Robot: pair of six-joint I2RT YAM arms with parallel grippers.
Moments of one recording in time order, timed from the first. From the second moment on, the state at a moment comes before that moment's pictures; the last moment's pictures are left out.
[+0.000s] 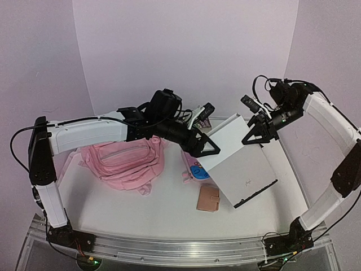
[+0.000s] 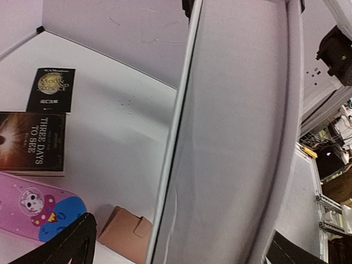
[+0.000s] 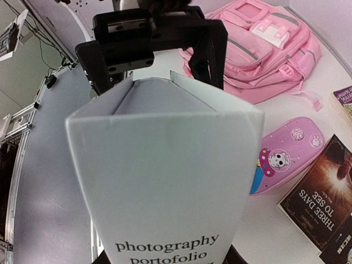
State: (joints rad) left arm -0.98 1.84 1.63 -0.26 0.54 -0.19; right arm 0.26 1.56 1.64 -1.41 -0.97 -0.95
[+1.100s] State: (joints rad) left arm -0.72 1.46 1.17 0.29 0.53 -0.71; right arm 0.04 1.85 1.87 -1.41 -1.22 -0.74
